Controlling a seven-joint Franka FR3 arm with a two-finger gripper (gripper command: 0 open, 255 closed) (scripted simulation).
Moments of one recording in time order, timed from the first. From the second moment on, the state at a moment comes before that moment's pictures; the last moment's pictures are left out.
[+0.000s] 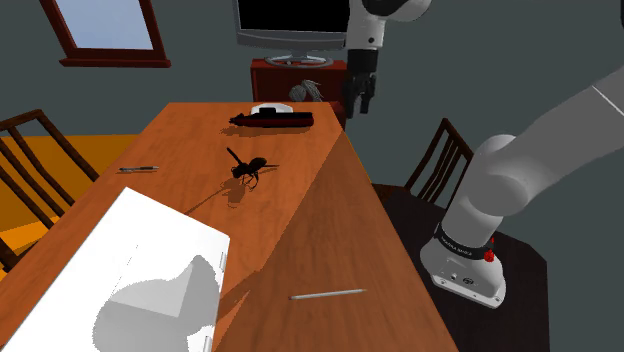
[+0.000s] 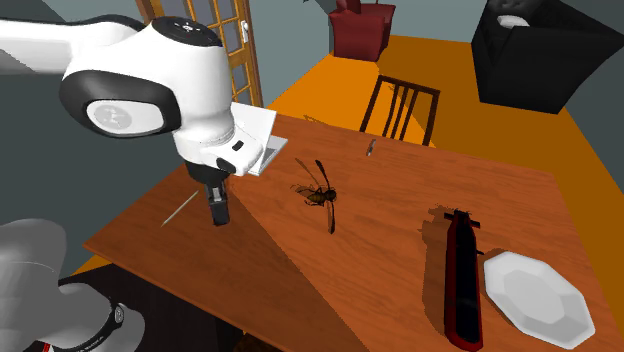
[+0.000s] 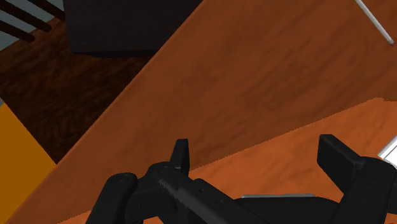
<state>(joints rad) 0.03 -0.53 -0.08 -2.34 0.11 1.67 -0.07</state>
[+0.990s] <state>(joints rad) 0.10 0.04 -0.10 -2.03 0.32 1.88 -0.19</state>
